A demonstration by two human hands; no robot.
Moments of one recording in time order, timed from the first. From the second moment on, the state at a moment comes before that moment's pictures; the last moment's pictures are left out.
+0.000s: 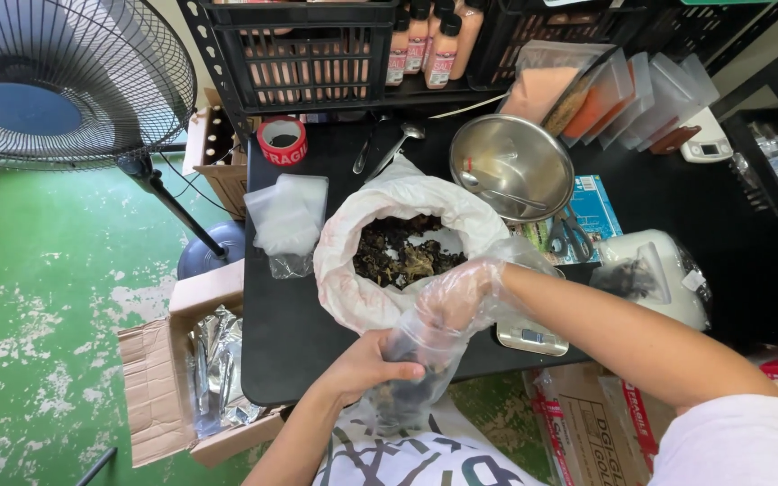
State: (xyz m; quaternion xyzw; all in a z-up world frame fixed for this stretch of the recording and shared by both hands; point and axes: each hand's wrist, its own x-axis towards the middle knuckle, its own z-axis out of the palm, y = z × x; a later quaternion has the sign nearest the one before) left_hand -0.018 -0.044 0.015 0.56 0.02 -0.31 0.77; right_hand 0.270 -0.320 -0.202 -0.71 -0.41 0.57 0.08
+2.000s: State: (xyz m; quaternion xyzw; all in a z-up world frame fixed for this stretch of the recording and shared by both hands) left_hand 0.004 -0.013 -0.025 0.94 -0.29 -0.09 0.16; right_hand 0.151 -0.149 -0.109 -0.97 -0.10 0.16 0.13
